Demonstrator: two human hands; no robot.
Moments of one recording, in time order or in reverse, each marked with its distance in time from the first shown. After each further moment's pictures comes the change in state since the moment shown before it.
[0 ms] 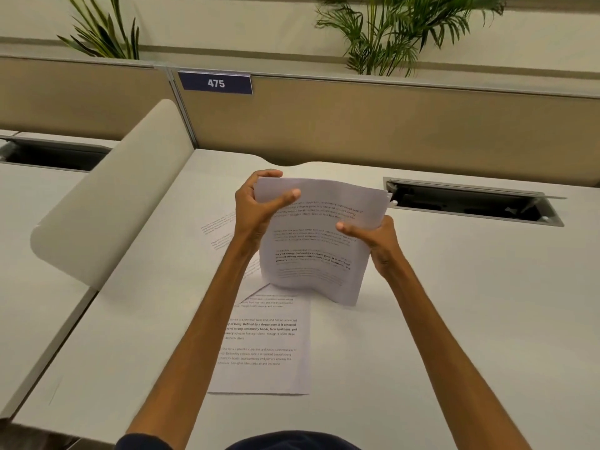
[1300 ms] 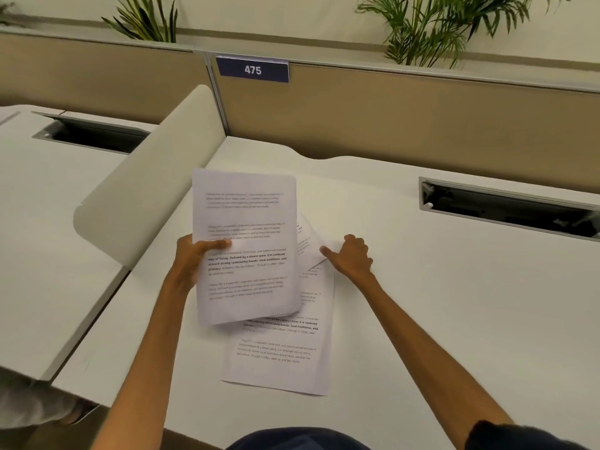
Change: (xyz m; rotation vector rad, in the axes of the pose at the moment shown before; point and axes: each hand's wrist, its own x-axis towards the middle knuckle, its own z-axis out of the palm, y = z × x) left_hand -0.039 -0.072 -0.181 0.035 0.188 -0.511; right_hand 0.046 0.112 0.079 -0.977 -0.061 0.369
